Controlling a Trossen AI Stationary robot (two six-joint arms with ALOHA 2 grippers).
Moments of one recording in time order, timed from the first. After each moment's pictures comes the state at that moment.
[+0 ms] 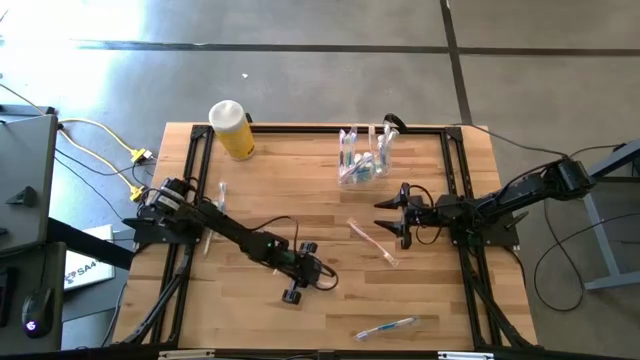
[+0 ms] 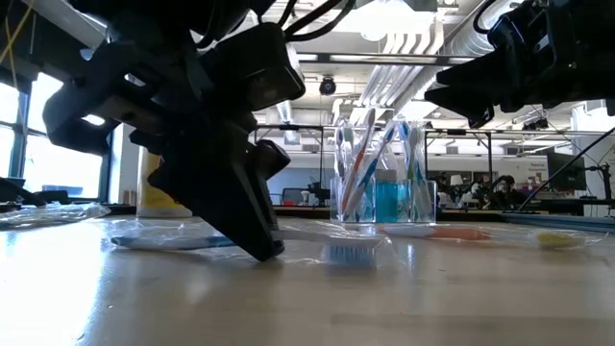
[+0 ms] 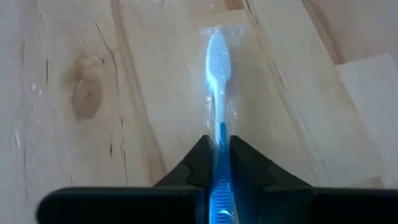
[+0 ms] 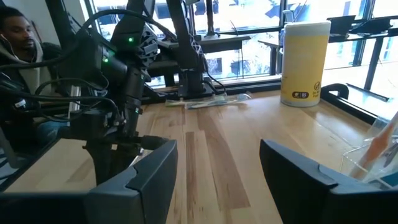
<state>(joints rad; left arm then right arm) -0.38 1.93 1.02 0.06 0.03 -0.13 0.15 1.06 0.10 0.94 0.21 0.11</state>
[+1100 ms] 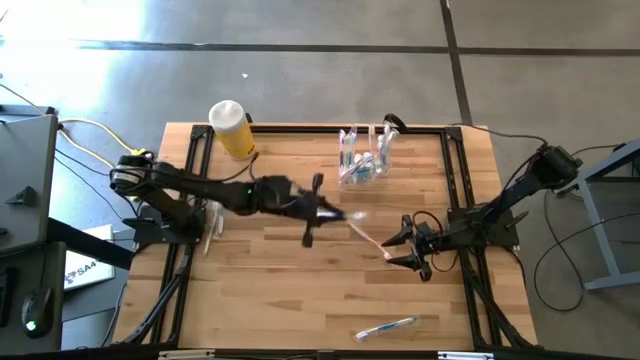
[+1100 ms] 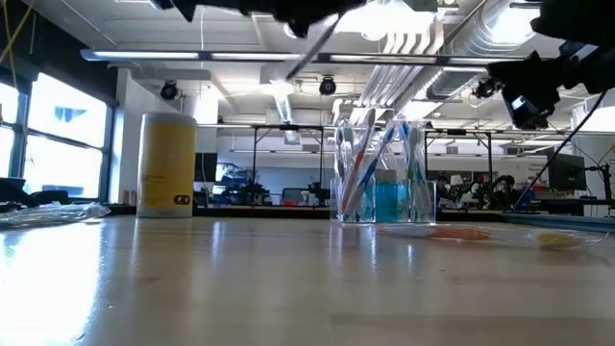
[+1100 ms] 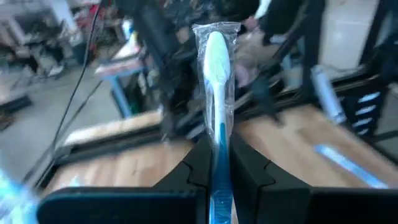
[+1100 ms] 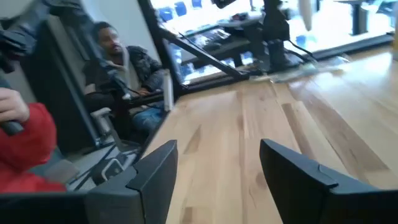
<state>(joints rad) -0.08 1.52 1.02 0.44 0.04 0.21 0.57 1.11 0.10 0.98 0.35 0.34</state>
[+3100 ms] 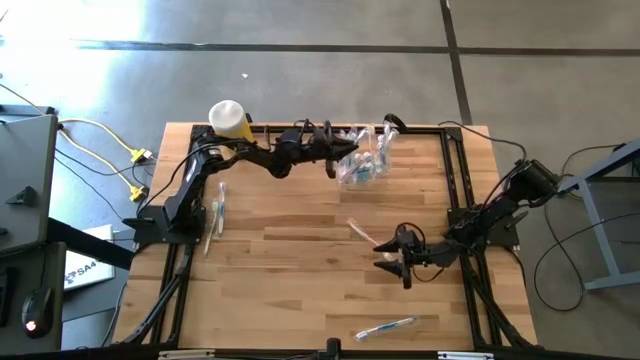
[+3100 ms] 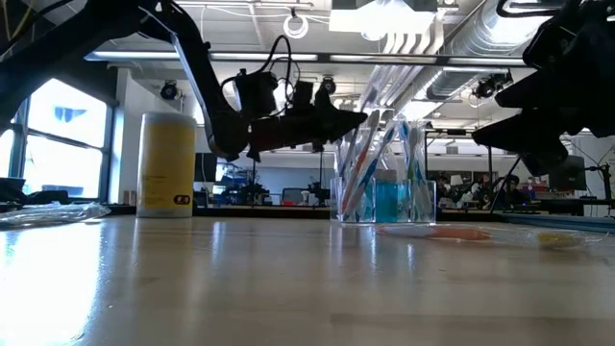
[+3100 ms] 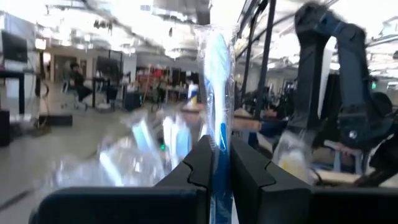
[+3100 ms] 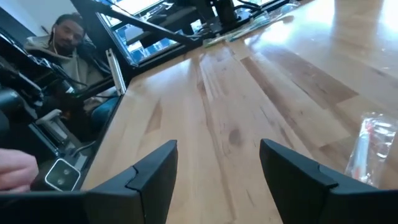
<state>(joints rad) 0.46 2.19 1.17 1.39 0.38 -0.21 0.66 1.48 0.19 1.04 0.61 0.61</state>
